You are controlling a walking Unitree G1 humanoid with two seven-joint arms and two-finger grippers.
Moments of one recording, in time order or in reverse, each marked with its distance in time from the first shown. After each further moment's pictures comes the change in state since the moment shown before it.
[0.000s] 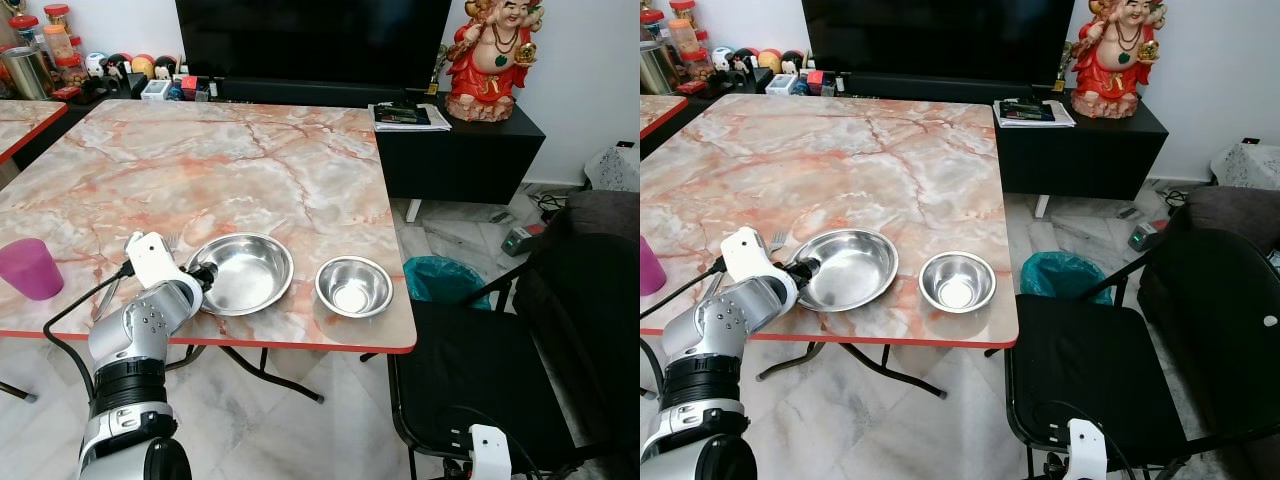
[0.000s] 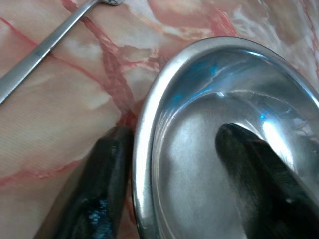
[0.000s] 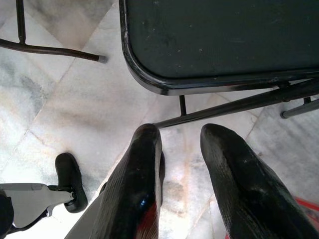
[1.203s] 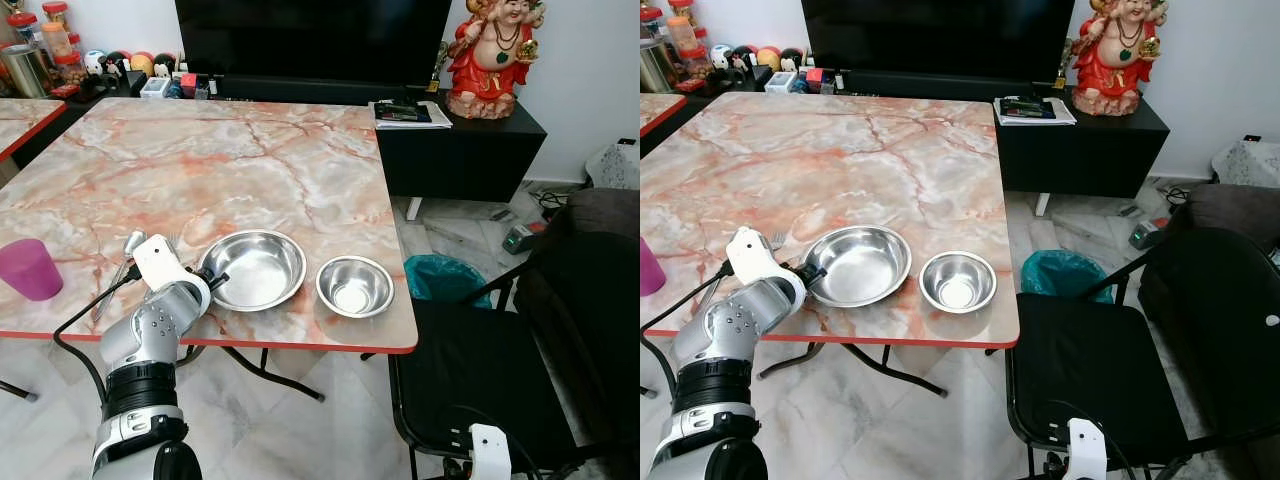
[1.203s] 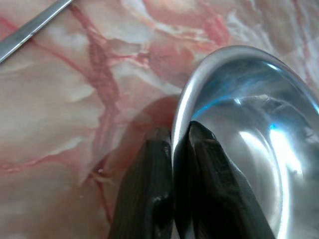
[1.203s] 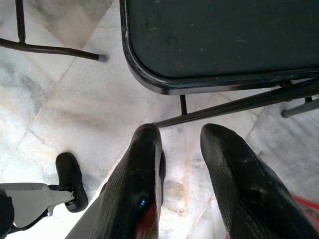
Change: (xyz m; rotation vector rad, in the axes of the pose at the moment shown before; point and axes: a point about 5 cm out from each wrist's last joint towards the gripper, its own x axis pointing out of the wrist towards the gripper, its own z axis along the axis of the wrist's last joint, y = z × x) left arm 0.000 -0.008 -0.006 -0.069 -0.030 -0.010; right arm 0.000 0.000 0.001 0.000 -0.002 0.000
